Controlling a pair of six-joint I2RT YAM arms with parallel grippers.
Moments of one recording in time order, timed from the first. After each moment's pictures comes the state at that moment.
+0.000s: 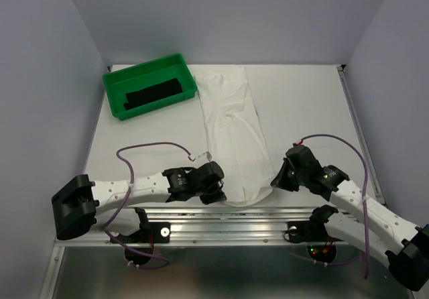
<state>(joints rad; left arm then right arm) -1.18 1.21 0.67 -0.43 -0.10 -1.41 0.62 0.81 0.52 -0.68 0.01 0.94</state>
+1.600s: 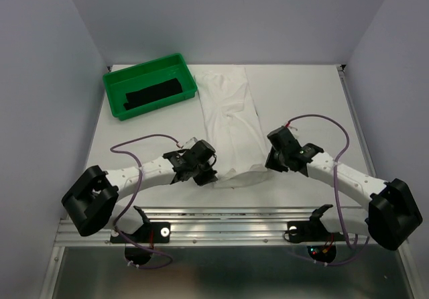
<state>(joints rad) -0.89 1.34 0.71 -0.40 -0.07 -1.34 0.62 1.20 0.72 -0.54 0.21 0.88</state>
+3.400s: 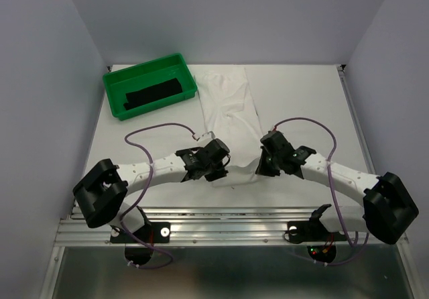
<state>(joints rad) -1.00 1.44 0.86 -0.39 -0.17 -1.19 0.68 1.24 0.69 -0.46 0.06 0.84</state>
